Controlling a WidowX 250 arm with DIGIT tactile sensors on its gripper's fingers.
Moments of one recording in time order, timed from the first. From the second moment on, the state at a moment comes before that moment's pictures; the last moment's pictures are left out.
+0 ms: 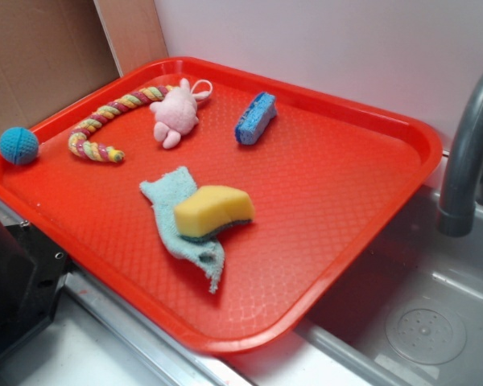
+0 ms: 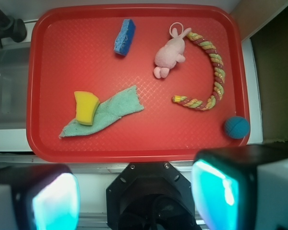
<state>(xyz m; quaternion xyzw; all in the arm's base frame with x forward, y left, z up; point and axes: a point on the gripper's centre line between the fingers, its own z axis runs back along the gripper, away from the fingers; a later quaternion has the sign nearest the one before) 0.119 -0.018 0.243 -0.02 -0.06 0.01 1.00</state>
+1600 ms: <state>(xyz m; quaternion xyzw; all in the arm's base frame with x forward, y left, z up) 0.280 -0.008 0.043 0.05 0.00 0.25 0.97</state>
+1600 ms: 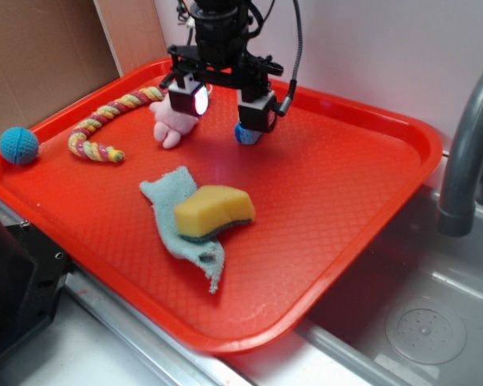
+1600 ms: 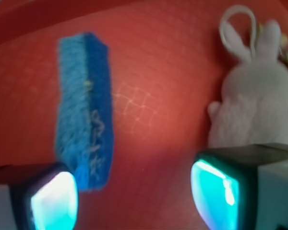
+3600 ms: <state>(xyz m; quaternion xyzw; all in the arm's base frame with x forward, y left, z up) 0.189 0.025 0.192 0.00 -0.03 0.06 1.00</state>
